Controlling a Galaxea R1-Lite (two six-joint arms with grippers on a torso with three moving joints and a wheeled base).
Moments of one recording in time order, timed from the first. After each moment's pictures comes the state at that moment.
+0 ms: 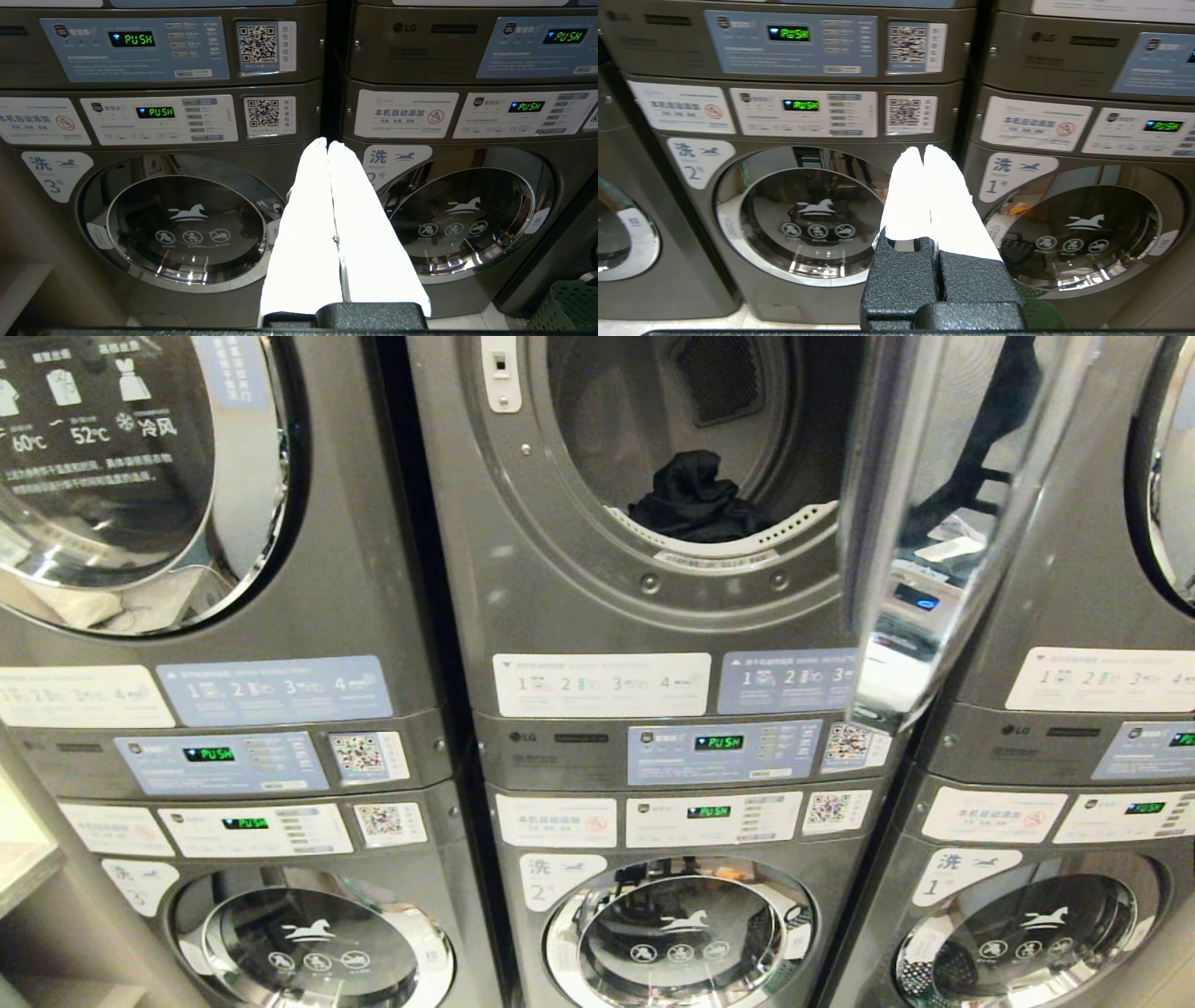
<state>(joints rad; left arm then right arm) 0.00 0.00 0.00 0.00 0.00 0.01 0.00 0.00 0.00 0.00 0.03 -0.03</state>
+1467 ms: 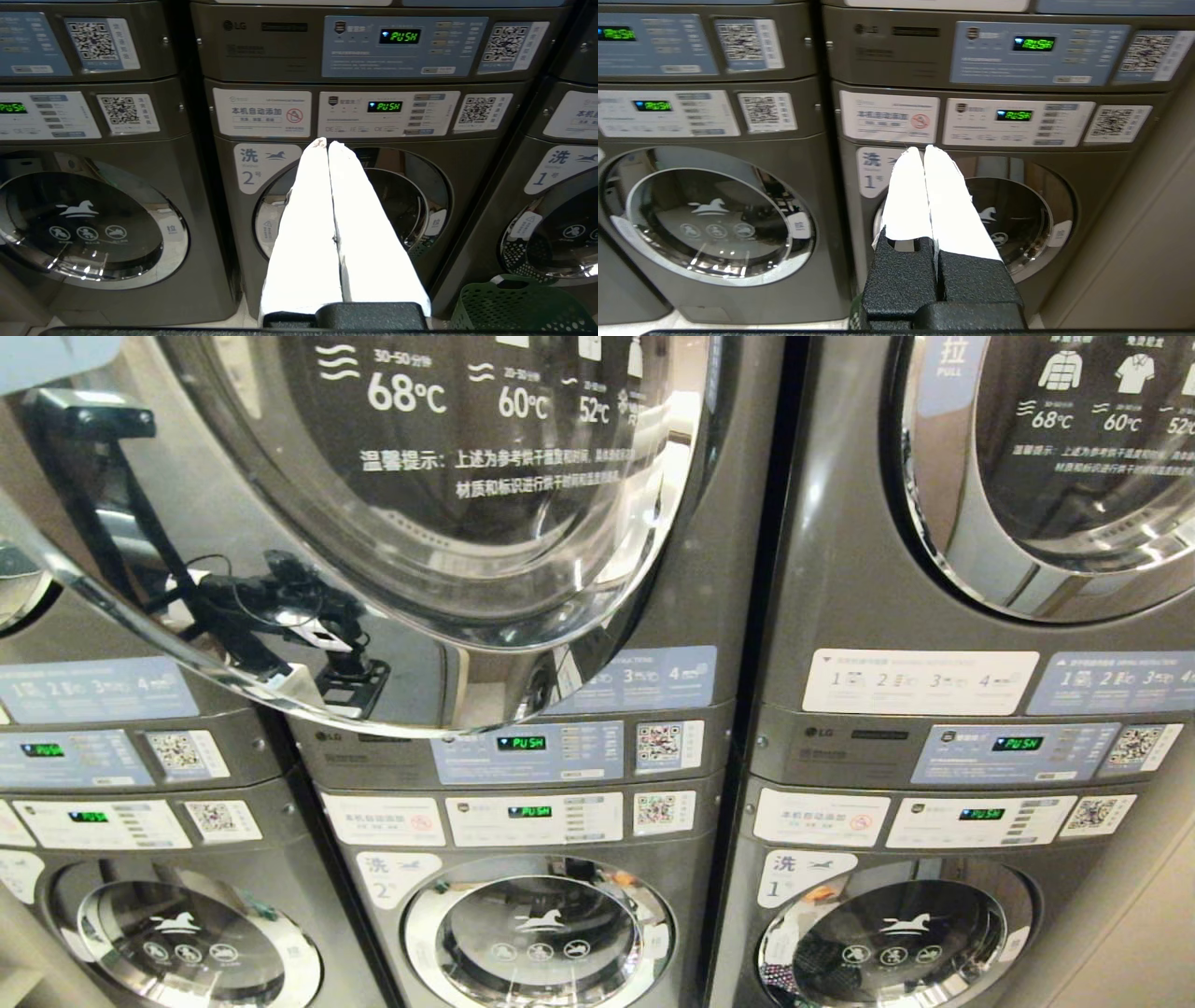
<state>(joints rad) 0.00 0.00 0.00 0.00 0.00 0.00 0.00 0.00 0.00 0.01 0.00 -0.01</state>
